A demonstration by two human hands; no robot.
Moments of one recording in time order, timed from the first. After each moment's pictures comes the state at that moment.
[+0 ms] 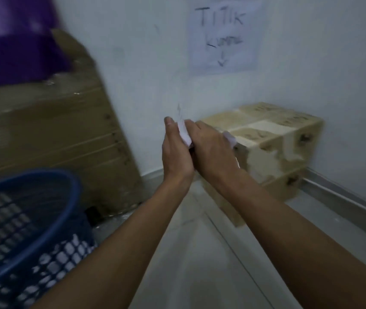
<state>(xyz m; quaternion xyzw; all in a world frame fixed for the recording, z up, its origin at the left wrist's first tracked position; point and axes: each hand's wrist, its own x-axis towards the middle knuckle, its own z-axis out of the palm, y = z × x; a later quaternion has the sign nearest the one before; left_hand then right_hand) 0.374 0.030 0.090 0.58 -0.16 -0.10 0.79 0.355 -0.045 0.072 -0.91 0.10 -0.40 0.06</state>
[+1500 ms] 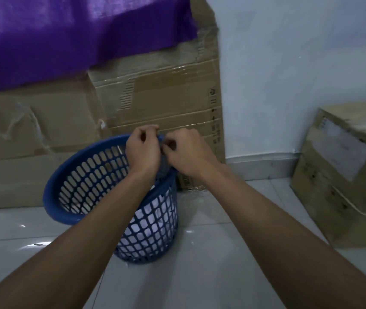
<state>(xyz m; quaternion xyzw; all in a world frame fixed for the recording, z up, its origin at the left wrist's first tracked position) 0.502 0.259 0.060 0.75 0.05 0.20 0.63 0.485 0.153 0.059 -0.92 -0.11 -0.19 0.32</state>
